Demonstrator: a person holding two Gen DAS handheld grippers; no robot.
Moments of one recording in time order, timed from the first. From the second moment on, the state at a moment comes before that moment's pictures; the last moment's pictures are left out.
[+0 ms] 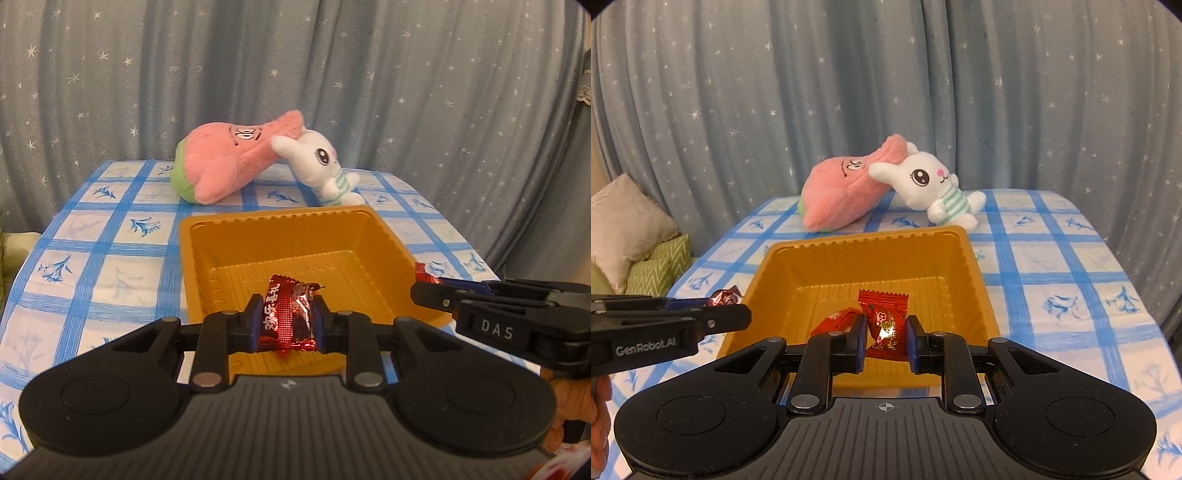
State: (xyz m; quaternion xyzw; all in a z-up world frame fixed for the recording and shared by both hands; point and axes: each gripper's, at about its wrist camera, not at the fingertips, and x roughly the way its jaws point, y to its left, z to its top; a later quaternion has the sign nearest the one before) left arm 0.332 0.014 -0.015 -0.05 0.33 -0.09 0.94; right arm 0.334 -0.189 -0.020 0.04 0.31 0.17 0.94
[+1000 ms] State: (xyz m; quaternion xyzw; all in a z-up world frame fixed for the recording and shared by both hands) left arm 0.368 0.028 -0.035 -0.06 0.34 -0.08 0.93; right arm 0.378 -0.186 -0.041 0.06 0.34 0.17 0.92
